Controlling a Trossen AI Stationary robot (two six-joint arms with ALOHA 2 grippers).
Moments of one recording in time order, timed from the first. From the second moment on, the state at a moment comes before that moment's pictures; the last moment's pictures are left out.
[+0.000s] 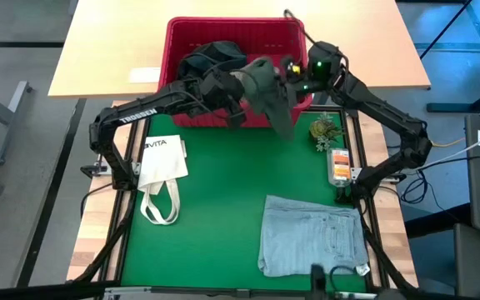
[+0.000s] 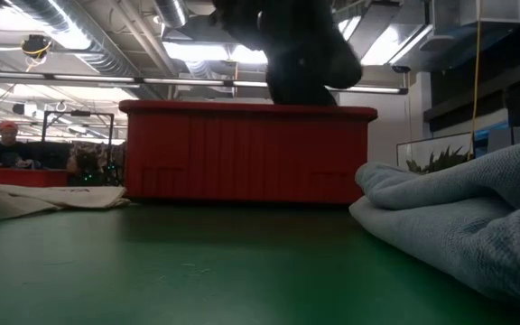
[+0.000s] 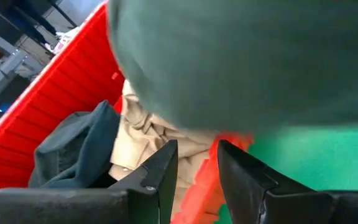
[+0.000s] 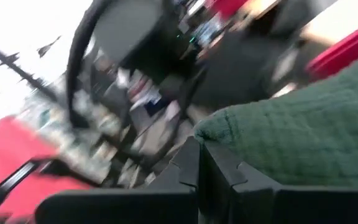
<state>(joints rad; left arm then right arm) 0.31 1.72 1.88 -0.85 -0.49 0.13 -0.84 1.50 1.62 -0.24 -0.82 0.61</state>
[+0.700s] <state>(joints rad) 0.25 1.52 1.88 -1.04 -0.47 0.16 -0.56 1.30 1.62 -0.50 -0.85 0.51</state>
